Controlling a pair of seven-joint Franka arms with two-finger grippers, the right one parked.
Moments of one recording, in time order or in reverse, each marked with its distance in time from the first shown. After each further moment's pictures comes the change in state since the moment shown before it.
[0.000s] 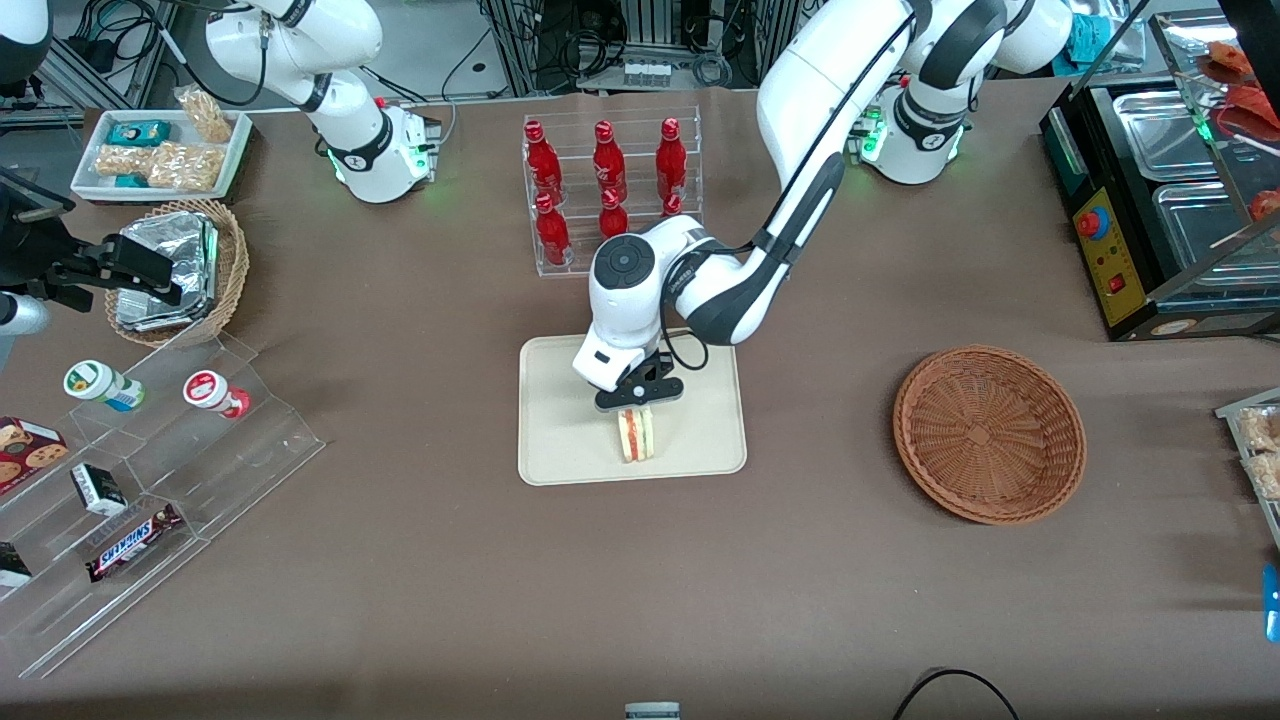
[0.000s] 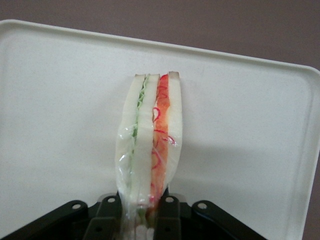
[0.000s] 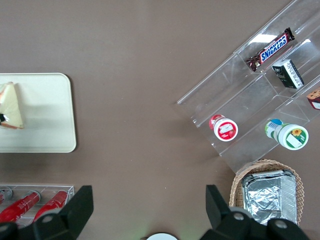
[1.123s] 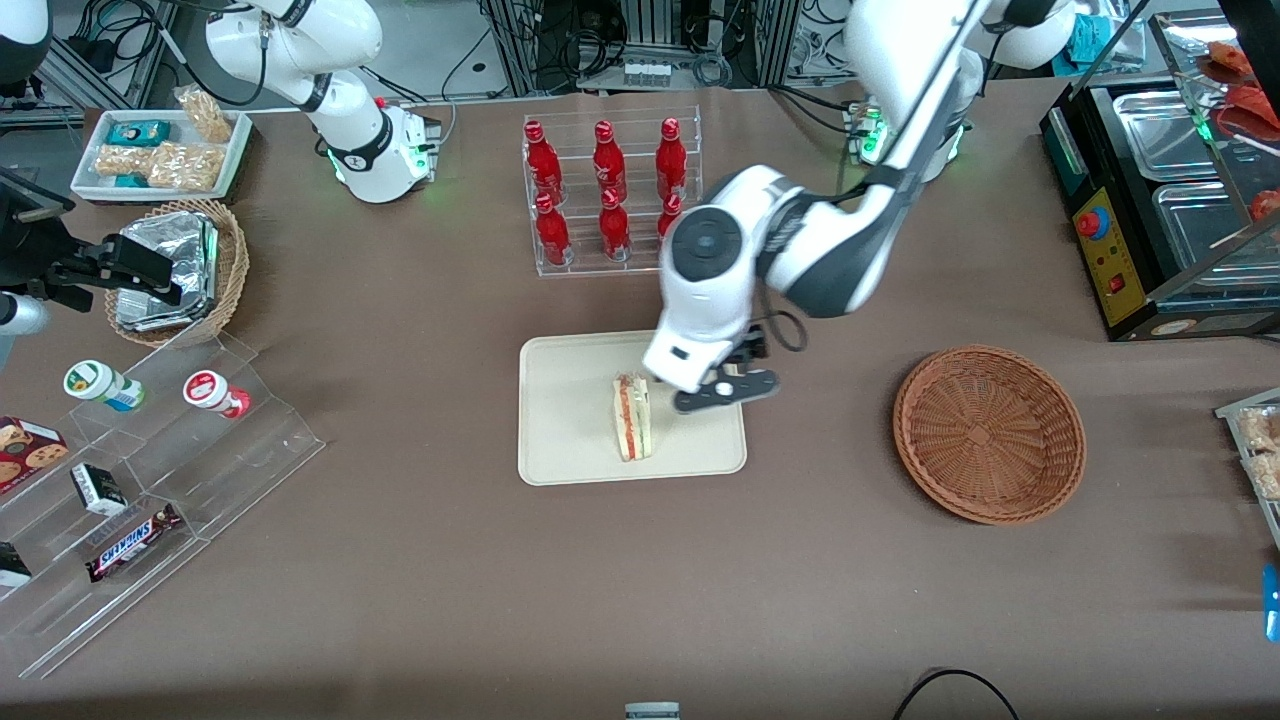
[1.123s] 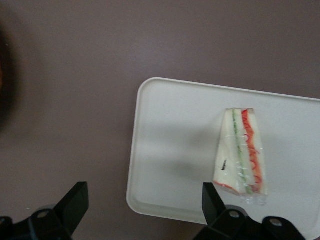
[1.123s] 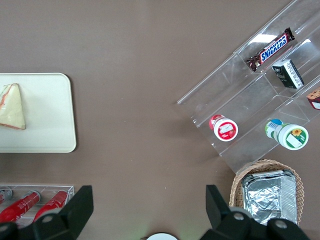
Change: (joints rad) arm 0.176 -0.311 0.021 -0.089 -0.055 -0.373 0.250
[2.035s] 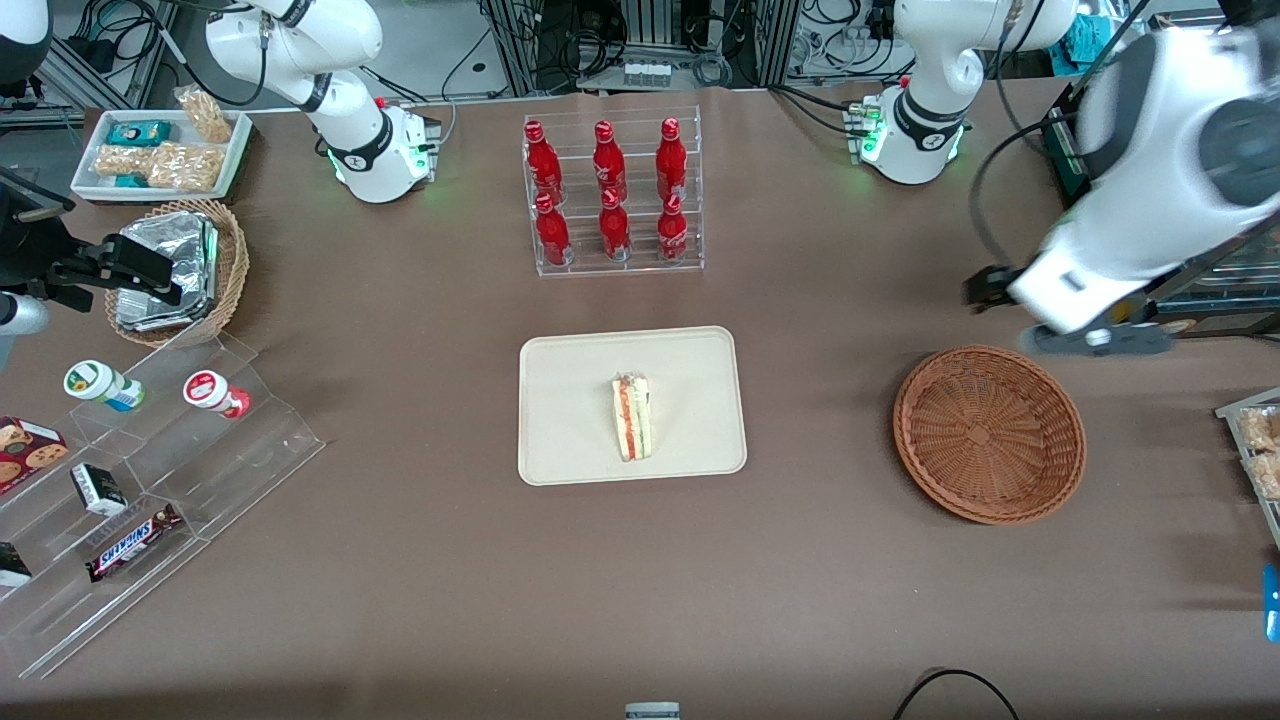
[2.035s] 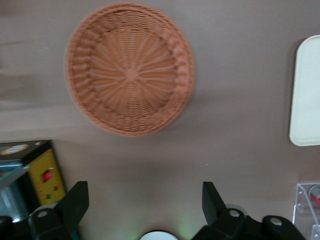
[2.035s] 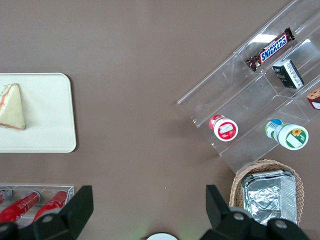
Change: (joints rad) arm 0.513 -0.462 0.018 -0.217 -0.008 -0.338 0.783
